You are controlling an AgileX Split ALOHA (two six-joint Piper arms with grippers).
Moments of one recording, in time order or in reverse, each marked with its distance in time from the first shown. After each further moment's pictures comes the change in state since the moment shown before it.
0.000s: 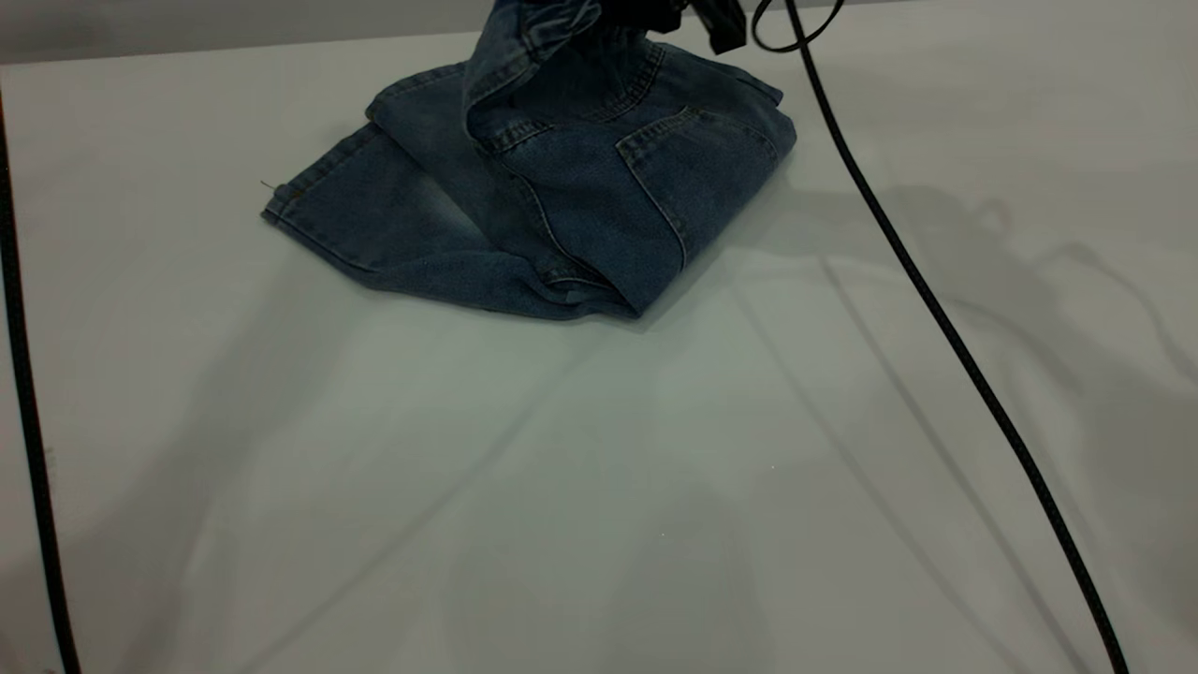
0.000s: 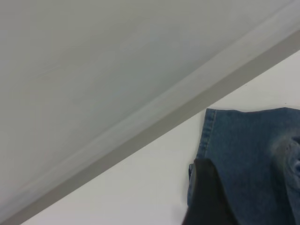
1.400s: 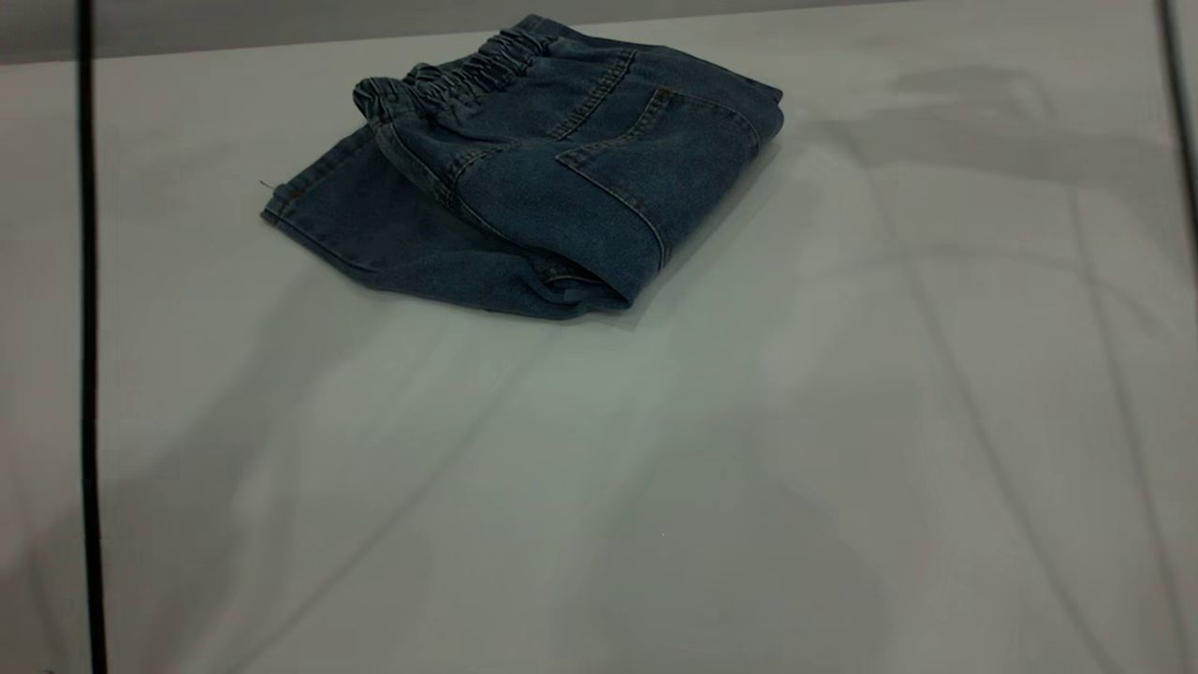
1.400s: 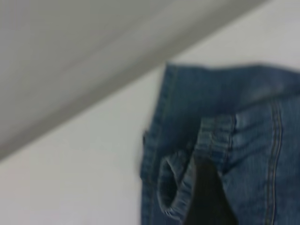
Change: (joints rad) left arm 0.000 0.157 0.073 -0.079 -0.003 -0.049; right arm -0.338 -0.169 -0.233 -0.805 0.090 0.603
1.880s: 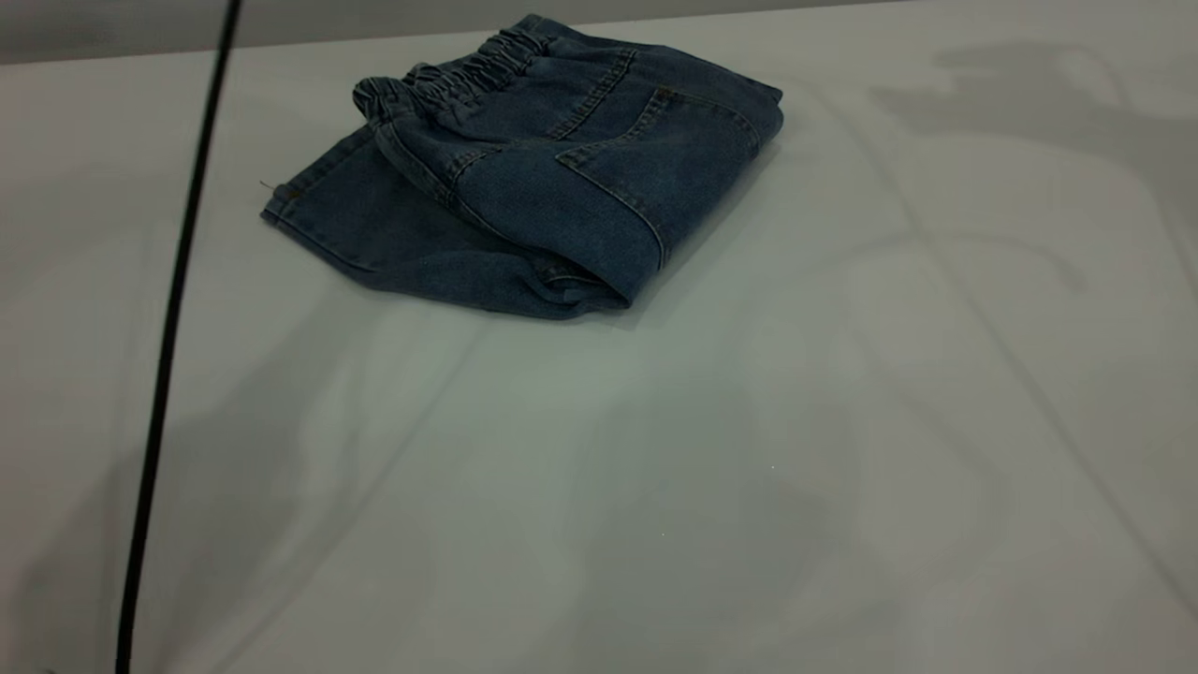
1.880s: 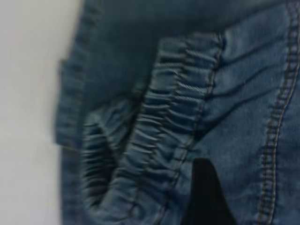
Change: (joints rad) left arm -0.006 0.230 0.060 -0.097 -0.004 -0.013; right arm -0.016 0.000 -0.276 -0.261 0.105 0.194
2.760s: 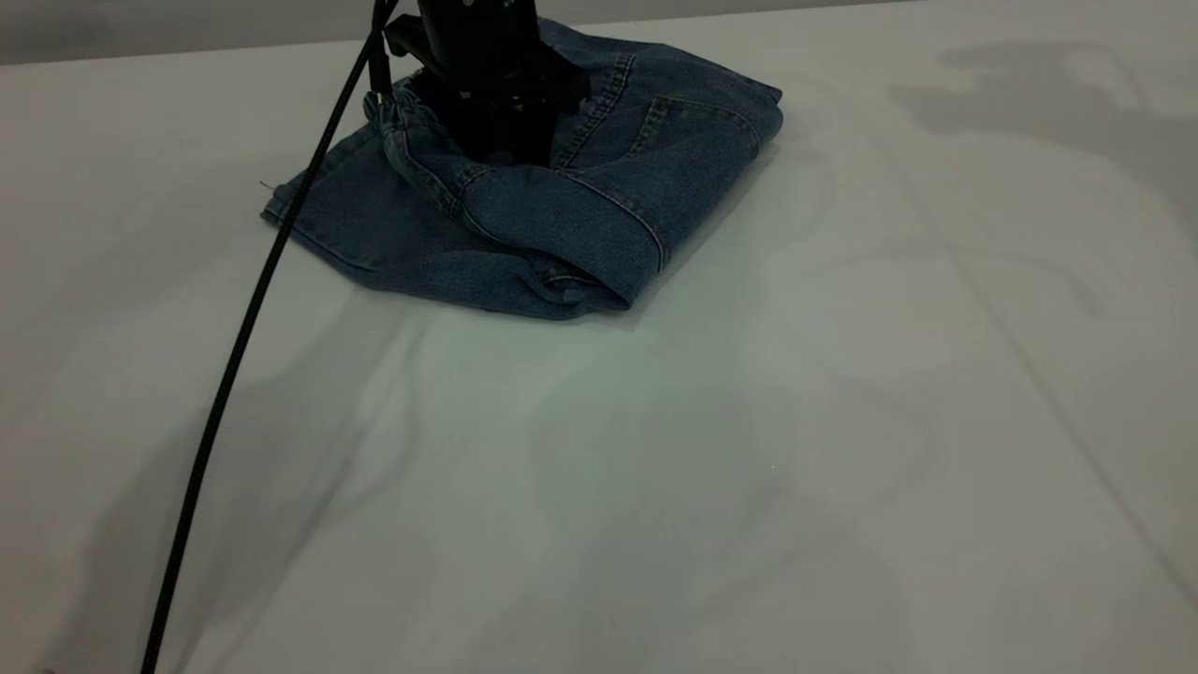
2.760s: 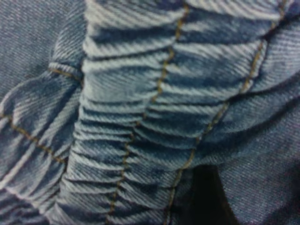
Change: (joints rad) left arm -0.024 0.220 -0.004 0.008 -0.005 0.025; right arm -0.001 0.000 0.000 -0.077 0.008 0.014
